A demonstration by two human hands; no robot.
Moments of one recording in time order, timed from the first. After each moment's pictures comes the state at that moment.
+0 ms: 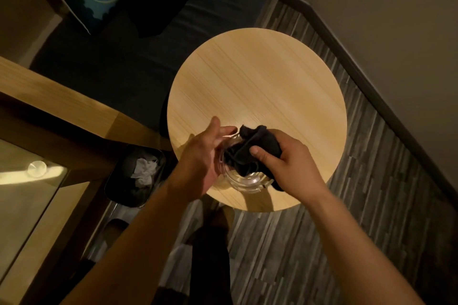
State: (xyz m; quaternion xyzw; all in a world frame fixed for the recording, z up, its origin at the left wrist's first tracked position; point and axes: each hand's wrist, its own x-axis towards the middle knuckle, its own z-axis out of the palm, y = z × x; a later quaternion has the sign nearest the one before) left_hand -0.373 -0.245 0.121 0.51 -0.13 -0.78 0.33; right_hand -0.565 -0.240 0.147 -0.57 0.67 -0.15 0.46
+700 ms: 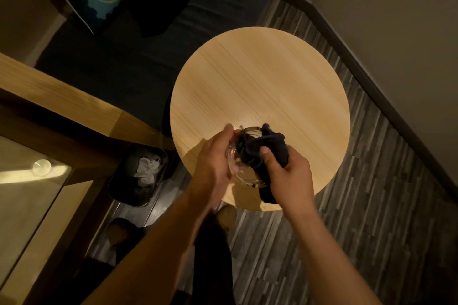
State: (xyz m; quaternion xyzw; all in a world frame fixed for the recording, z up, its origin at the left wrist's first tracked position) left_hand -0.401 -0.234 0.122 0.56 -0.10 -0.73 0.38; right_hand -0.544 -0.207 0.133 -0.44 0.76 -0.25 0.41
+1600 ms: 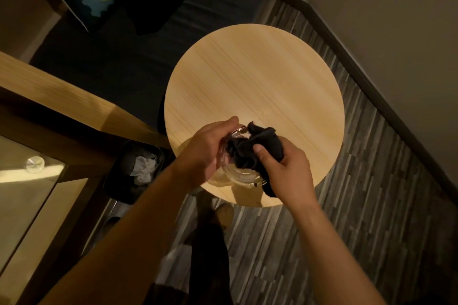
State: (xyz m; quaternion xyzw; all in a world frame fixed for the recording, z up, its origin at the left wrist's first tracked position) left_hand -0.385 -0.252 0.117 0.47 -0.13 -0.82 0.31; right_hand -0.556 -0.209 0.139 -0.47 0.73 -0.23 0.43
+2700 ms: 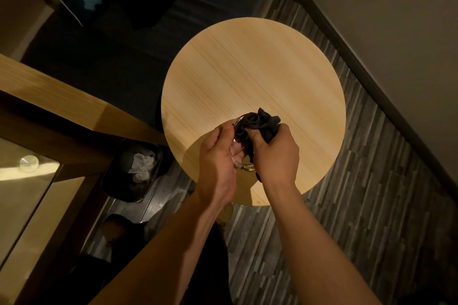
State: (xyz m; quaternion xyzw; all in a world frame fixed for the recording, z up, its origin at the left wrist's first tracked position) left_hand -0.433 -0.222 0.107 0.49 -0.03 -0.69 0.52; right_hand -0.529 -0.237 0.117 -0.40 0.83 -0.21 0.33
